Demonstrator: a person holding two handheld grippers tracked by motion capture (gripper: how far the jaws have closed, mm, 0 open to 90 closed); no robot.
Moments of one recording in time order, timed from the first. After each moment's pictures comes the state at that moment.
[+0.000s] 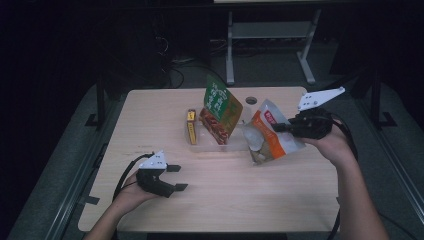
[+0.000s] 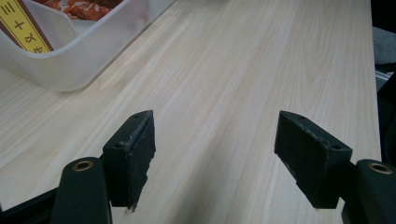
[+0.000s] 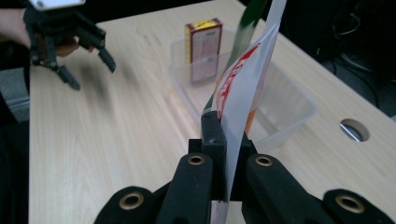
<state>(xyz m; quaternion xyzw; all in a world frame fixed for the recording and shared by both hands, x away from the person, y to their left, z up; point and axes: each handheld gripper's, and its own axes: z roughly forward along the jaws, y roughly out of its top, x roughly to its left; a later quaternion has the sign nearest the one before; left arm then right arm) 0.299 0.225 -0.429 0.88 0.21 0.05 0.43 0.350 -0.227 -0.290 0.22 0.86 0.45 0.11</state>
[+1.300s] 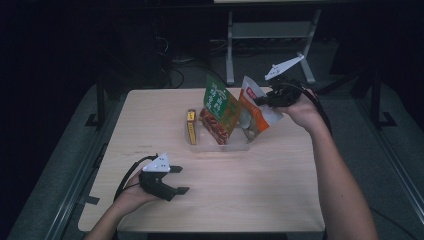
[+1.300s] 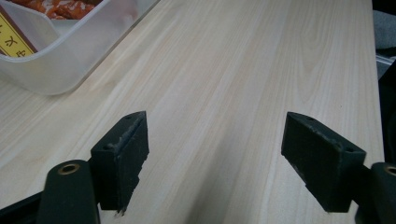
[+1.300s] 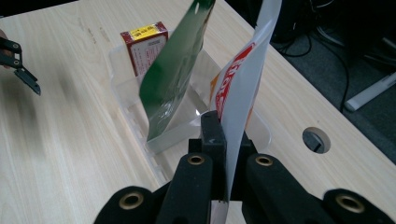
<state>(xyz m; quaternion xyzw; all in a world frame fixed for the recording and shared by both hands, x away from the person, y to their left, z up) 0.296 0.218 -0.431 0.89 0.19 0.05 0.41 0.433 -0.173 -0.271 0.26 0.88 0.37 0.14</state>
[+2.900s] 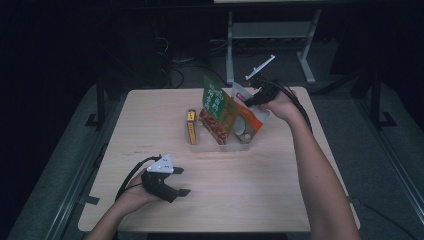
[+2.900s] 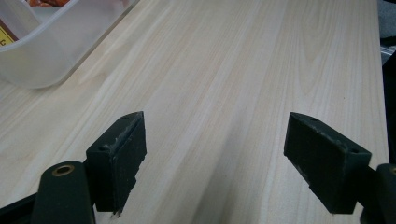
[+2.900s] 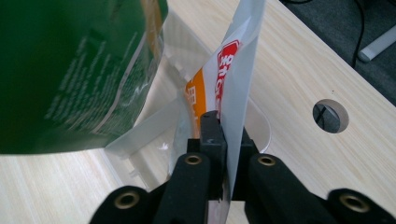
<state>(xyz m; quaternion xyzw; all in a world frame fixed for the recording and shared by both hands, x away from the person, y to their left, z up) 0.298 0.213 -0.436 0.90 0.18 0.04 0.40 0.490 -0.139 -0.310 0.31 0.90 0.30 0.10</state>
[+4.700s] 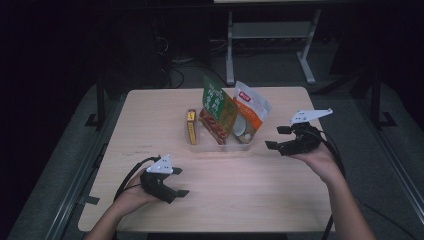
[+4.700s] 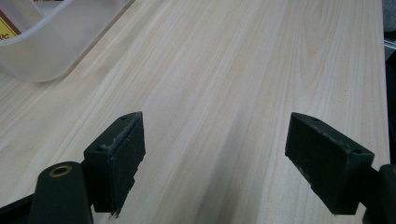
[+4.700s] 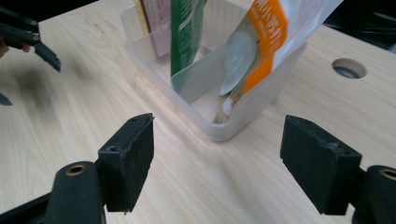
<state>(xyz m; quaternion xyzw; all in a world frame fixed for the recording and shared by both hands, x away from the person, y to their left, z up) 0.295 0.215 -0.434 0.90 0.18 0.05 0.39 0.349 -0.223 -0.360 0.34 0.83 0.44 0.12</state>
